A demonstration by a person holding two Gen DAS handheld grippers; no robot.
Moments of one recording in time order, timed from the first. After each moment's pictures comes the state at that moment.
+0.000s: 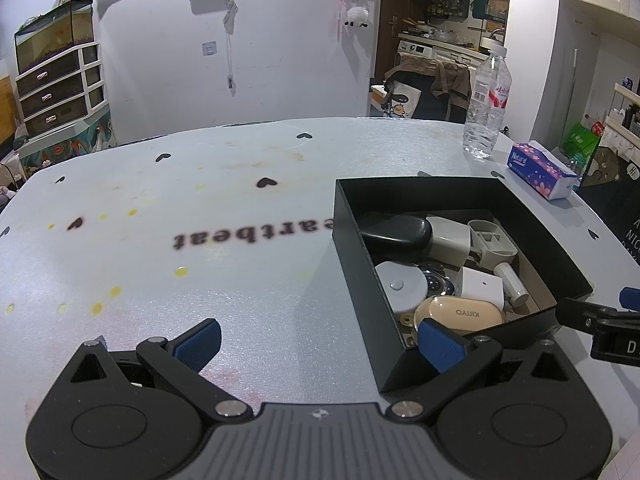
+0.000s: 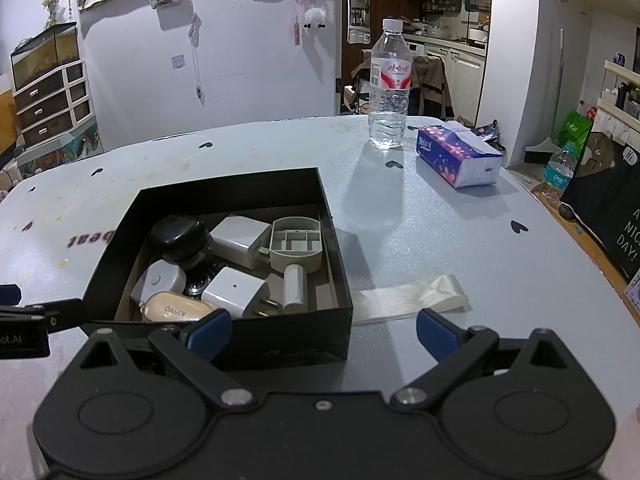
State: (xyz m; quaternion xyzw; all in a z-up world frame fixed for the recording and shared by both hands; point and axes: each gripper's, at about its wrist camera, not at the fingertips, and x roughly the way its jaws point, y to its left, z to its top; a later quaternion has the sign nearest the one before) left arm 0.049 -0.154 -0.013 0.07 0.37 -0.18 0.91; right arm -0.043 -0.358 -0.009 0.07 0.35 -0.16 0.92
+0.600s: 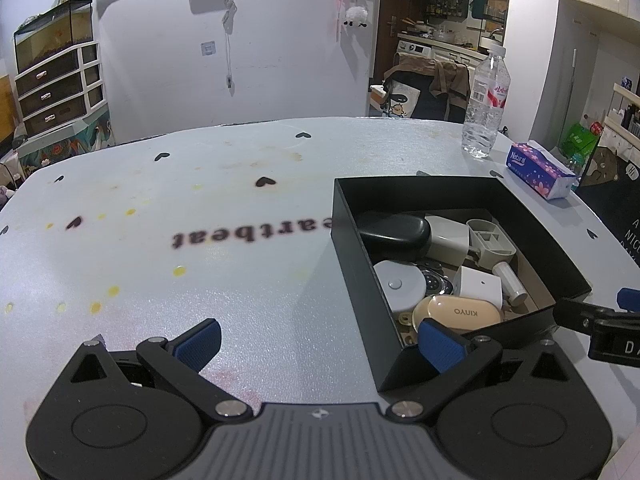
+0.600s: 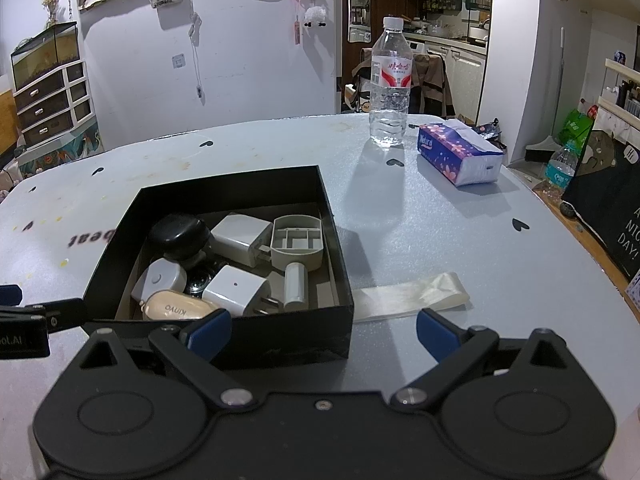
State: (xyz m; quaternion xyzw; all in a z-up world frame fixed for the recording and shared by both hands) left arm 0.048 -0.155 -0.013 0.07 0.37 -0.18 0.91; right arm -0.044 -0.359 -0.011 0.07 0.35 -0.16 0.92
